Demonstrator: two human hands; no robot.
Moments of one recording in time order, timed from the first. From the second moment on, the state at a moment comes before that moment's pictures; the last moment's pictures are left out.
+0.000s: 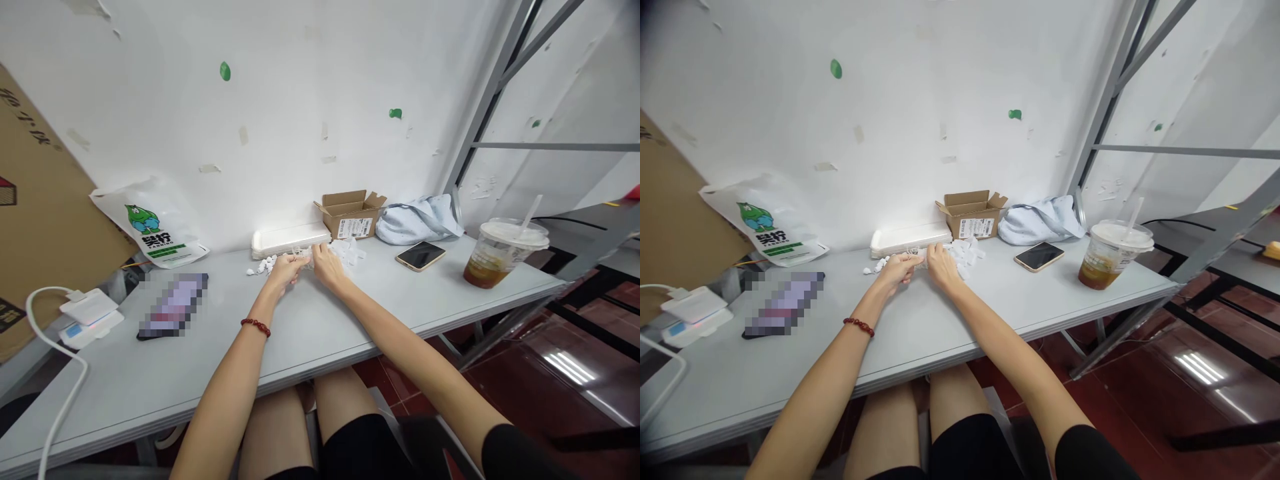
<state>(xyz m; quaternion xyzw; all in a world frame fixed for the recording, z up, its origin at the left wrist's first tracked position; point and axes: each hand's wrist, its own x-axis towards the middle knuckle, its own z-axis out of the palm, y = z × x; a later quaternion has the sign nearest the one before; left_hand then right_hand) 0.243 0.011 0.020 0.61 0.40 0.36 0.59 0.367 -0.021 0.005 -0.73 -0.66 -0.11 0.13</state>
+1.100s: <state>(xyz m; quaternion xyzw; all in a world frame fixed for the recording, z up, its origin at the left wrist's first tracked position) 0.177 0.061 0.032 0.10 0.40 0.60 0.68 0.377 -0.022 0.010 -0.75 -0.63 -0.06 0.18</state>
